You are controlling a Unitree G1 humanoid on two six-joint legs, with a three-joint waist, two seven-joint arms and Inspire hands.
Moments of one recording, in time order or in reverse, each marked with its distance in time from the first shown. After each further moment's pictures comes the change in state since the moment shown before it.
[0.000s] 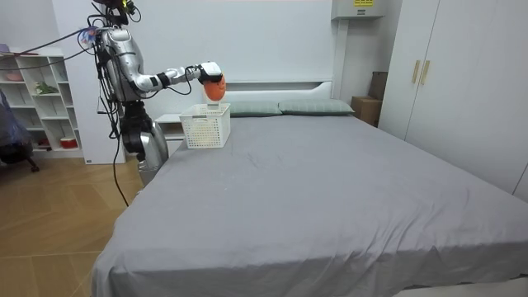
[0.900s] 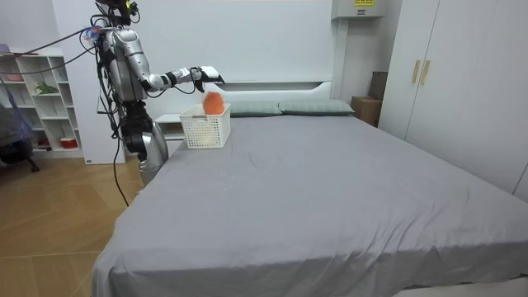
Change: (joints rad) left arm -0.023 0.004 -0.067 -0.004 0.000 0.030 -0.044; right arm -0.085 0.004 0.098 0.059 0.000 0.038 0.042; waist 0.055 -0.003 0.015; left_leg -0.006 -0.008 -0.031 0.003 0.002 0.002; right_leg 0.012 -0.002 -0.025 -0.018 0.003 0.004
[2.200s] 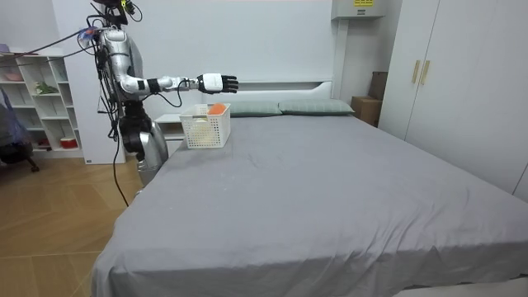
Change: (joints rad) left arm 0.052 0.004 0.126 0.002 0.015 -0.047 0.067; right arm 0.272 -0.035 -0.308 0.043 0.450 -0.114 -0.235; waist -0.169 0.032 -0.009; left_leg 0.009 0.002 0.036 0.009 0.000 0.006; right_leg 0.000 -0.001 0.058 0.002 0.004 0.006
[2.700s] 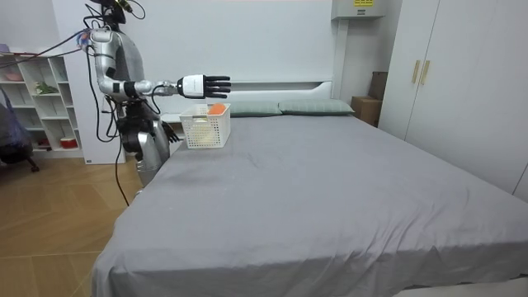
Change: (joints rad) left arm -0.002 -0.001 0.001 -0.001 -0.001 -0.071 -0.024; right arm 0.103 -0.013 -0.186 0.033 0.083 -0.055 -0.126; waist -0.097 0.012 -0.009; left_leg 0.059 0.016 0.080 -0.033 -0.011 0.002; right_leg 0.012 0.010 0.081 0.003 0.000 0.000
